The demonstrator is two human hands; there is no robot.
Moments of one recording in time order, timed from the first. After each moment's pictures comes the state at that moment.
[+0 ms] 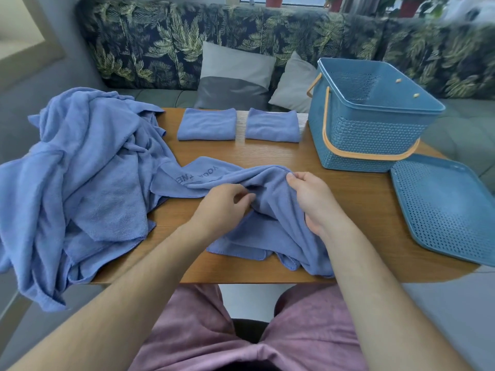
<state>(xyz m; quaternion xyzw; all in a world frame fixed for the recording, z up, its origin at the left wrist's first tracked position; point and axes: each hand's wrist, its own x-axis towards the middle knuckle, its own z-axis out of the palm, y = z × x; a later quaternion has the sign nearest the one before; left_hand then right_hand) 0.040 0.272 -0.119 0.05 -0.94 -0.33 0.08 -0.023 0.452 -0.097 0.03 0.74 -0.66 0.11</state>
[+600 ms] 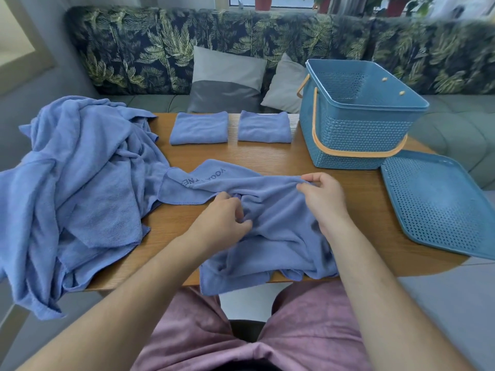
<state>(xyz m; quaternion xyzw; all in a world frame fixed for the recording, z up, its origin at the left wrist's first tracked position) 0.058 0.284 -0.120 0.03 -0.96 -0.28 0.01 -0.028 0.489 -0.103 0.06 0.80 -0.60 0.00</state>
